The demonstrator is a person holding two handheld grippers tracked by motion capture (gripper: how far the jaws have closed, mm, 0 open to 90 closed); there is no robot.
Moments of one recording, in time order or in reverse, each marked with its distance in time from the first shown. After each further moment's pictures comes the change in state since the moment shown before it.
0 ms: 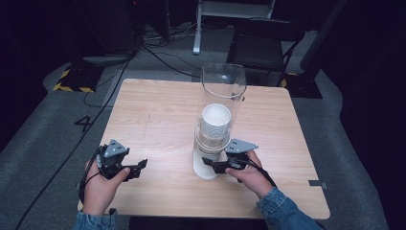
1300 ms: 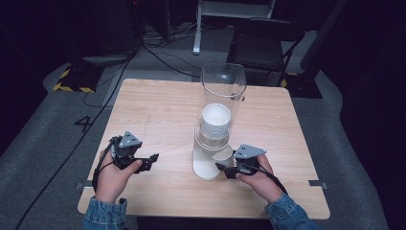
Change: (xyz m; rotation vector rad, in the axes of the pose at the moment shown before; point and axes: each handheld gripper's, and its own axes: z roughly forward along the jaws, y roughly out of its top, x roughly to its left) left arm -0.008 0.028 0.029 0.013 -0.070 0.067; right arm -0.007 -0.018 -0.031 0.150 -0.120 -0.050
